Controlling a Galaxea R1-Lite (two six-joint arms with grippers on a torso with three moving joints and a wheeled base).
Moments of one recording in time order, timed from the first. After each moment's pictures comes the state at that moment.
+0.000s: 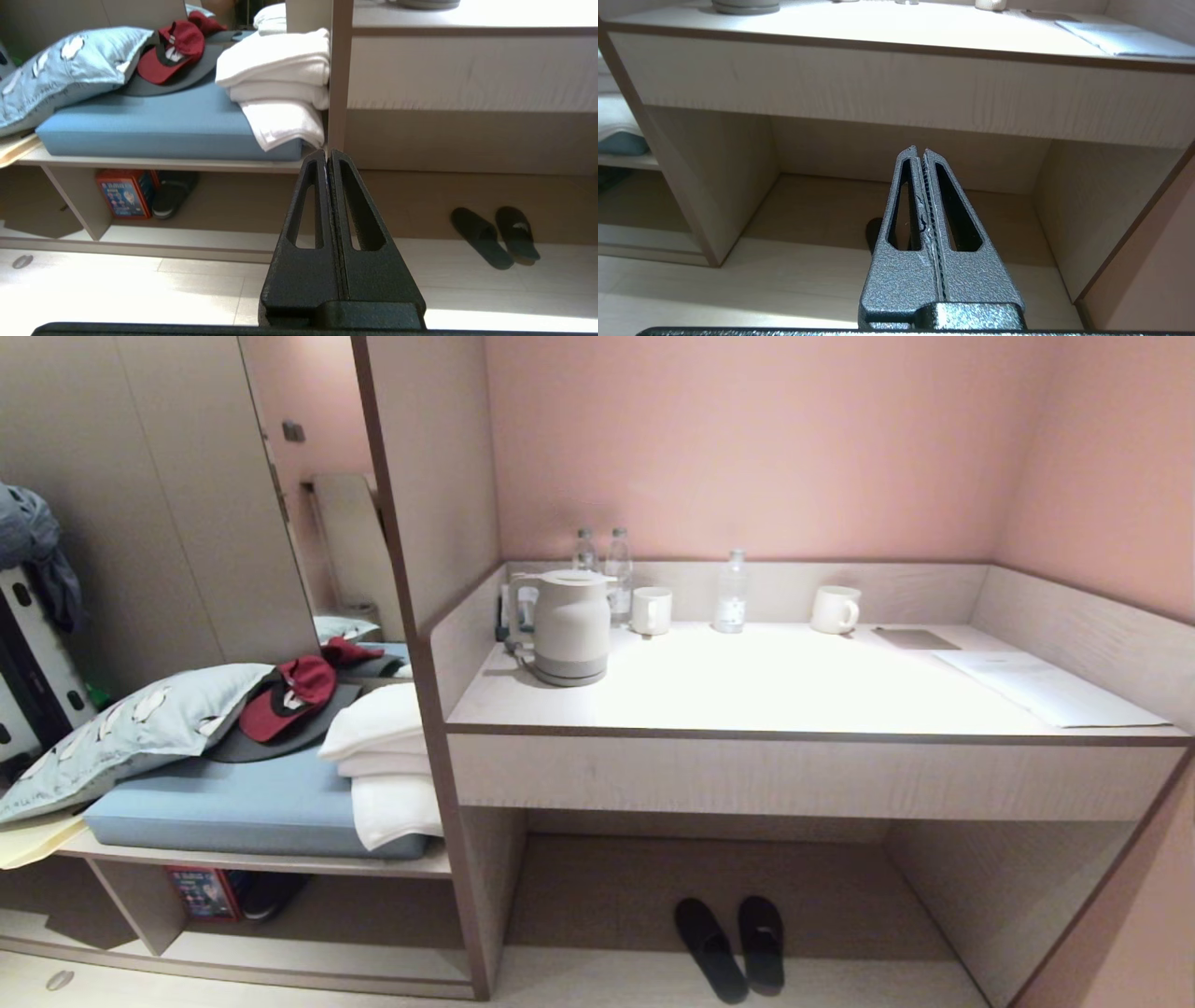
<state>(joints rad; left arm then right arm) 0.00 0.00 0.00 -0.01 0.00 -0.01 0.01 0.00 0.00 0.00 0.01 -0.01</state>
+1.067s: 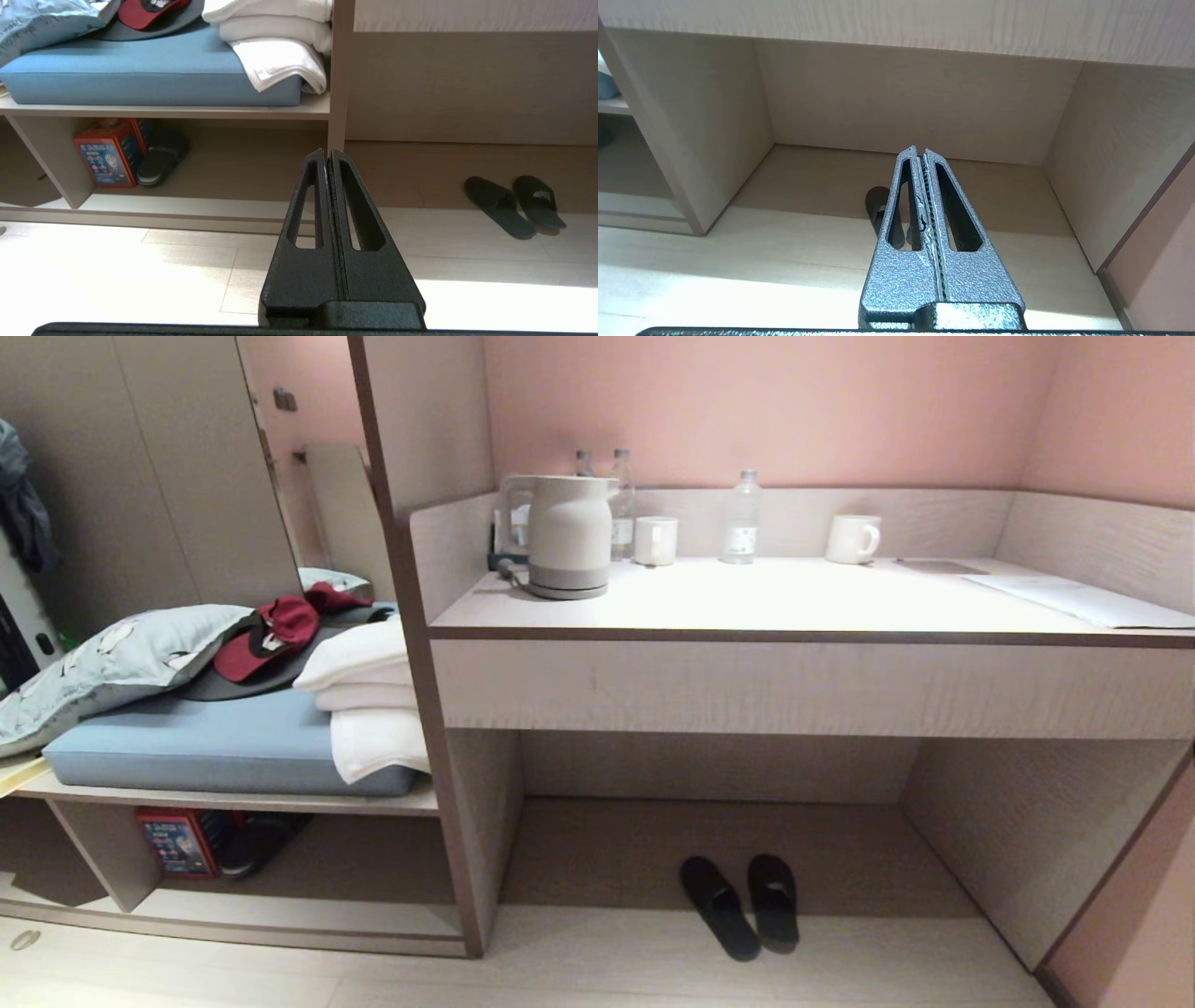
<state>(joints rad) 0.00 0.00 0.00 -0.01 0.00 -0.01 0.01 0.00 0.00 0.00 0.01 -0.01</state>
